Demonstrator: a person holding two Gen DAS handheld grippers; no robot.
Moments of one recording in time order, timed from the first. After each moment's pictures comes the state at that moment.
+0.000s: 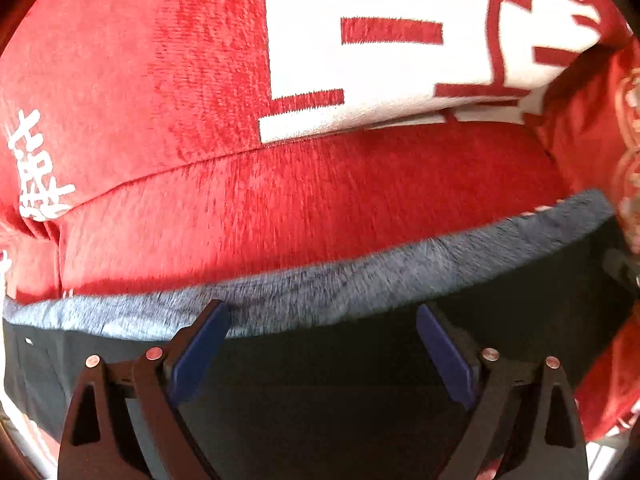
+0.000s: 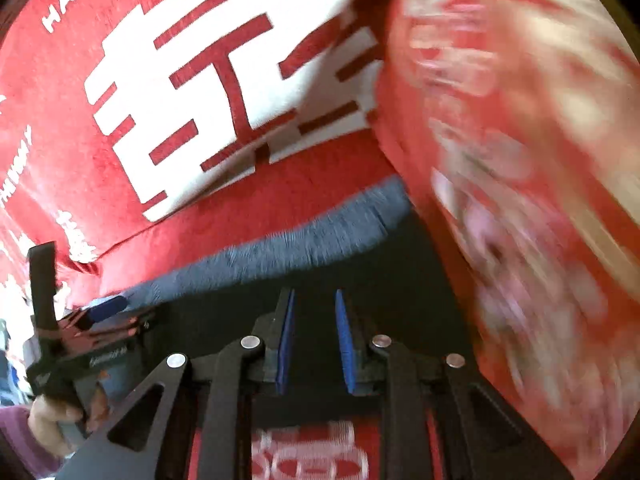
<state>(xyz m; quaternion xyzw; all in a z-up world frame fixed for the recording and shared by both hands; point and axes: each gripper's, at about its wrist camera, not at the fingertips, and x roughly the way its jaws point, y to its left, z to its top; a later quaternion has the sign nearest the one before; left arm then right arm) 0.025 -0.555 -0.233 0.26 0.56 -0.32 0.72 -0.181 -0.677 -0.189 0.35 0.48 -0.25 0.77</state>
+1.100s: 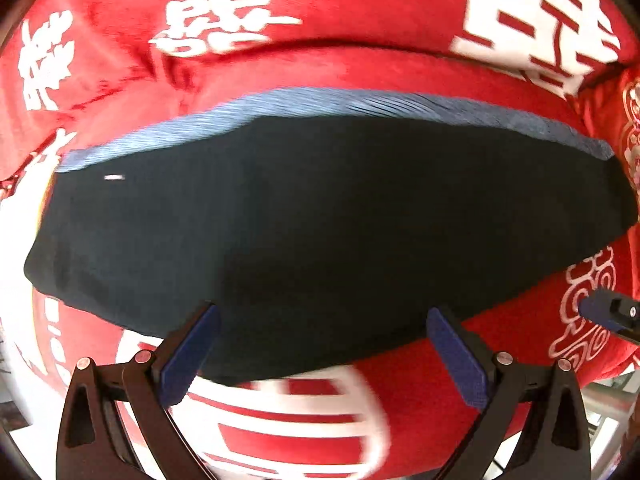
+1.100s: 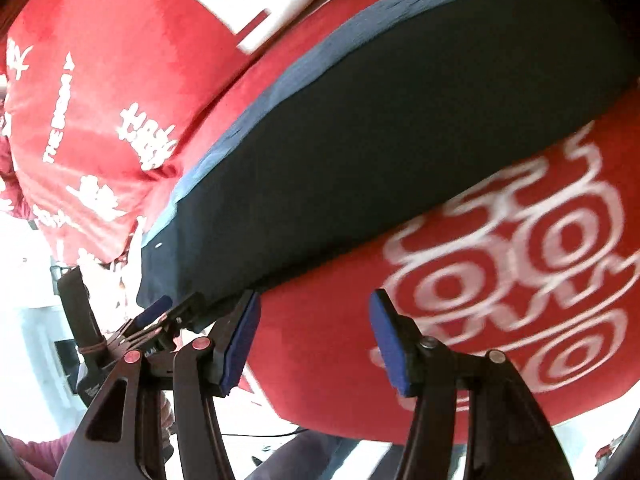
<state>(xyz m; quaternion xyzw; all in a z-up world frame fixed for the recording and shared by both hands) 0.035 -0.320 -0.197 0.23 0.60 -0.26 0.72 -0.178 -0.497 -0.210 0.52 0.50 -0.11 0.68</state>
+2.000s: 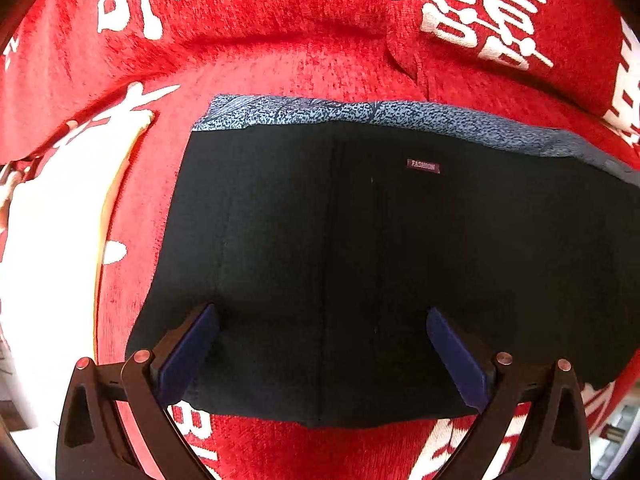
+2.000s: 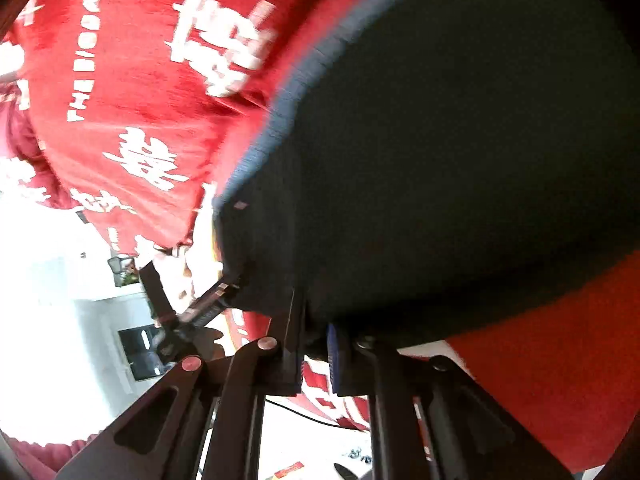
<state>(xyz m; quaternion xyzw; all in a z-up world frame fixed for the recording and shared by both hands) 0.209 -0.129 -0.247 0.21 0.59 -0.25 0.74 -0.039 -0.346 -0.241 0.60 0.44 -0.01 0.67</state>
